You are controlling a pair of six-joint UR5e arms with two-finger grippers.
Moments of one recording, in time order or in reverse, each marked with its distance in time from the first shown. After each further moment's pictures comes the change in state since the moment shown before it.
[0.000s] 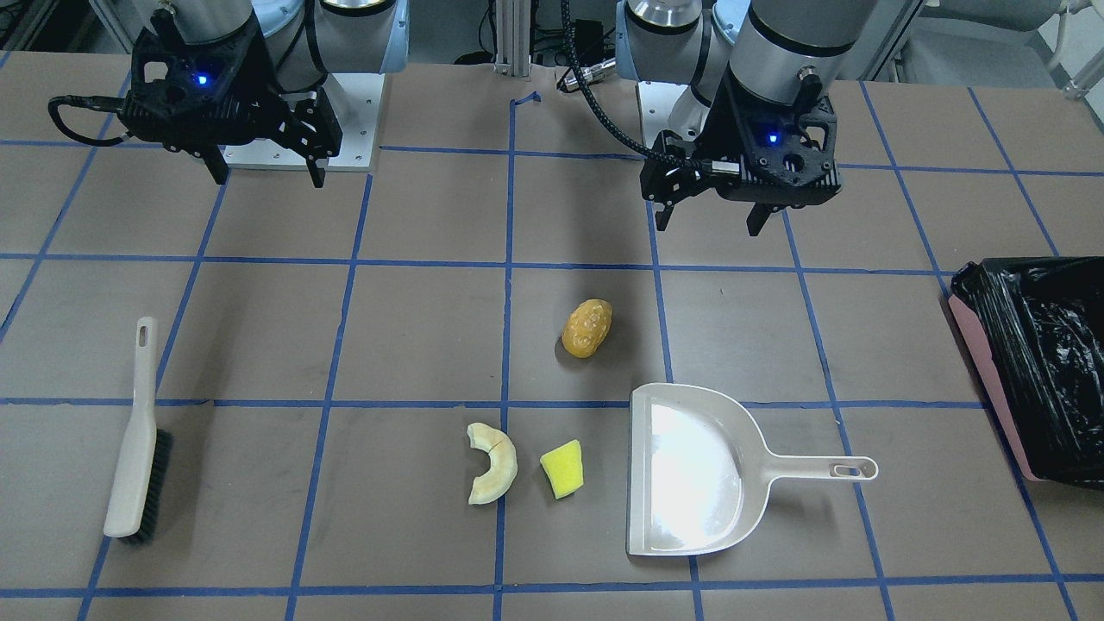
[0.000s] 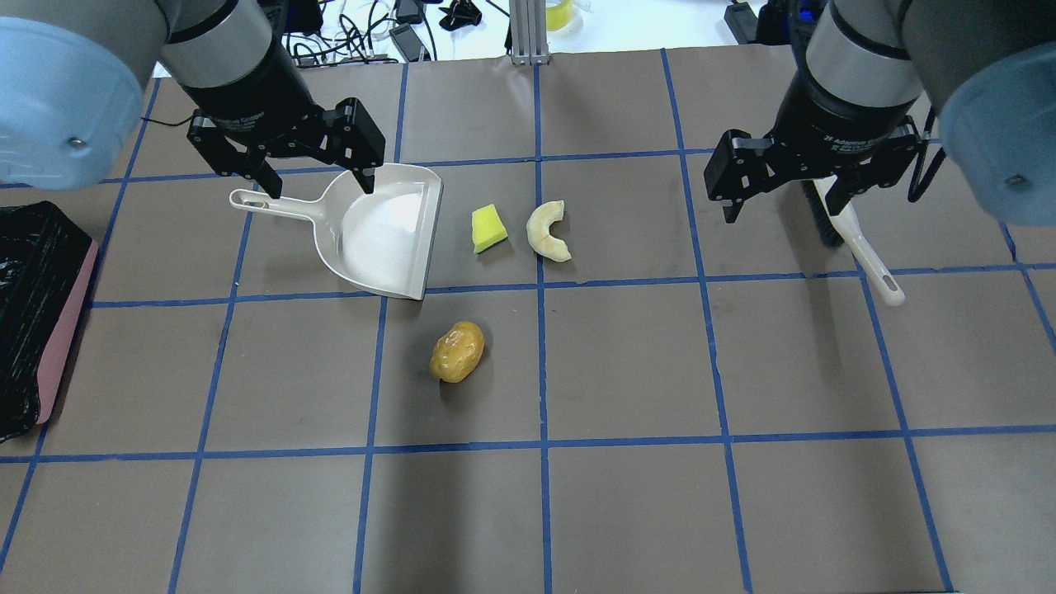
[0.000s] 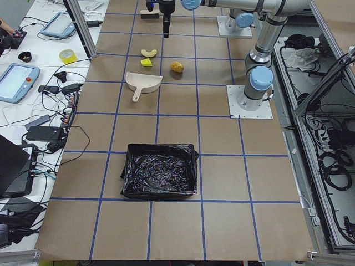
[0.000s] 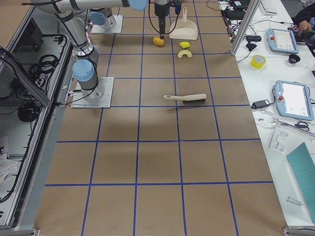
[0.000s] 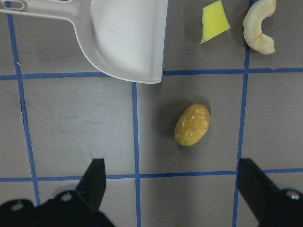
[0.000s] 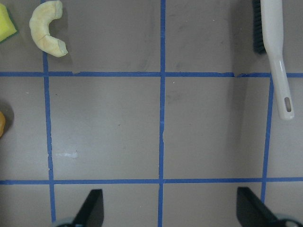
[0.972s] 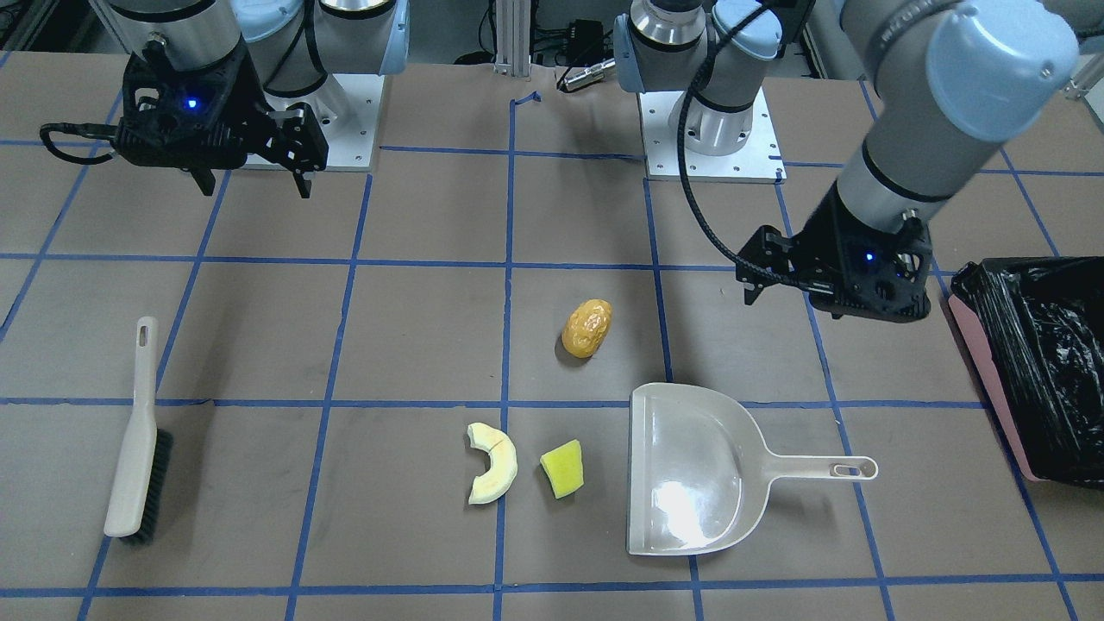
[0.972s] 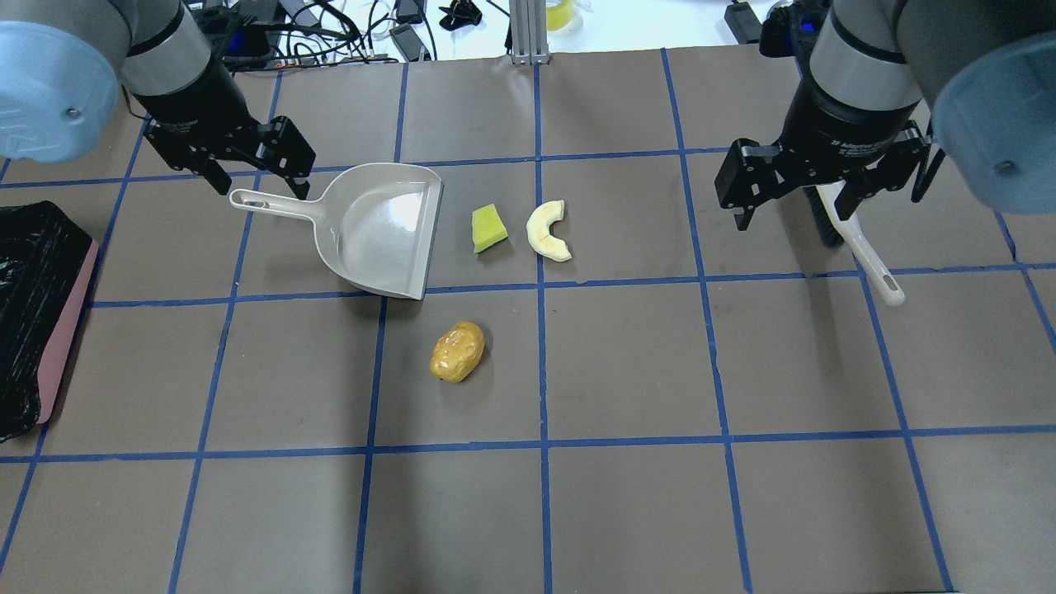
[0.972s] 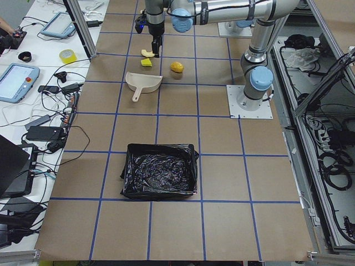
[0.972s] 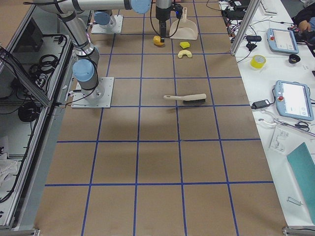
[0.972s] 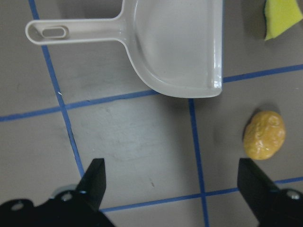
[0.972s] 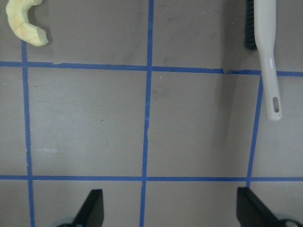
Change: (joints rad) left arm 0.206 -0.137 -0.033 0.105 0.019 0.421; right arm -0.058 0.033 0.006 0.008 -0.028 -0.097
